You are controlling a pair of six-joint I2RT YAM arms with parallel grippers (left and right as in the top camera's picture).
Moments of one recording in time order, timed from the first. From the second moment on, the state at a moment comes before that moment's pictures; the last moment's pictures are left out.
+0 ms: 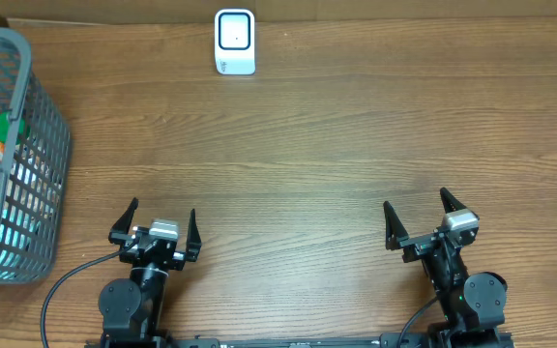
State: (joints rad) left arm -0.01 0.02 0.04 -0.14 0.08 0.27; right arm 0.12 0.01 0.02 -0.02 -0.12 0.04
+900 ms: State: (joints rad) left arm -0.01 0.02 0.04 -0.14 0.08 0.27; right arm 0.12 0.01 0.02 -0.02 -0.12 0.04
